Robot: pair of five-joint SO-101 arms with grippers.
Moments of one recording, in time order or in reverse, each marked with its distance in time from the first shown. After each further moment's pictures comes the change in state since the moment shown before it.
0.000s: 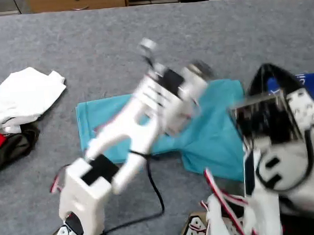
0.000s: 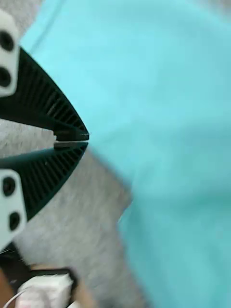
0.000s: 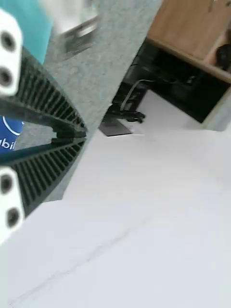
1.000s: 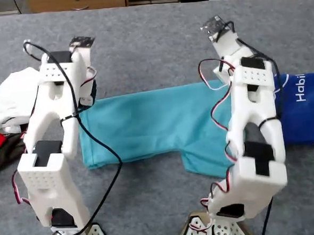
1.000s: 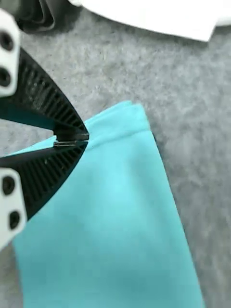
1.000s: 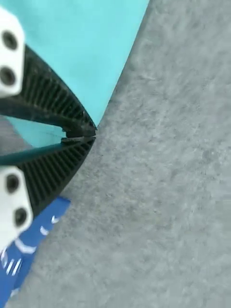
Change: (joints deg) left arm -43.3 -0.9 9.1 -11.9 -4.8; right arm 0.4 73.2 1.5 -28.6 8.6
